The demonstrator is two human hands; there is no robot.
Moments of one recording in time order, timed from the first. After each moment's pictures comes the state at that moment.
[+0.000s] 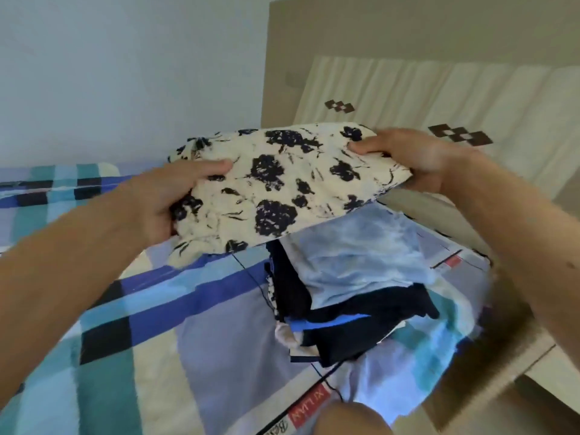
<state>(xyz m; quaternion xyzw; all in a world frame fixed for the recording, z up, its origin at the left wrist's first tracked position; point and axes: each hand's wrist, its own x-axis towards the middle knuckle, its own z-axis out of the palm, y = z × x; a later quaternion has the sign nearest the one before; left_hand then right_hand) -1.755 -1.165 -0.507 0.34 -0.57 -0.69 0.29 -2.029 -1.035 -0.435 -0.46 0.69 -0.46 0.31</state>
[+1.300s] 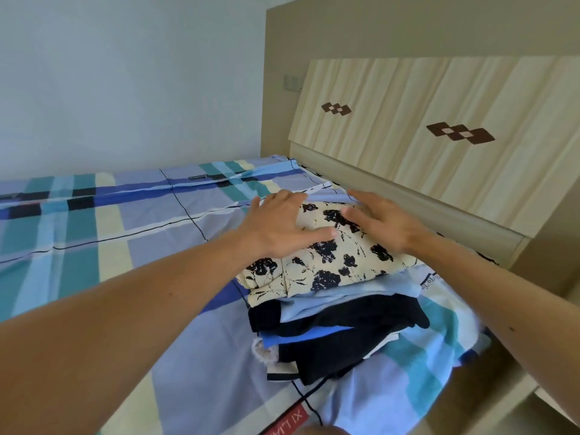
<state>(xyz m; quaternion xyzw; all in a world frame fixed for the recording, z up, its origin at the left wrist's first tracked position) -1.915 -1.135 -0.551 0.31 -0.93 -0.10 0.16 -2.115 -1.029 -0.547 -0.56 0.79 -0.25 0.06</state>
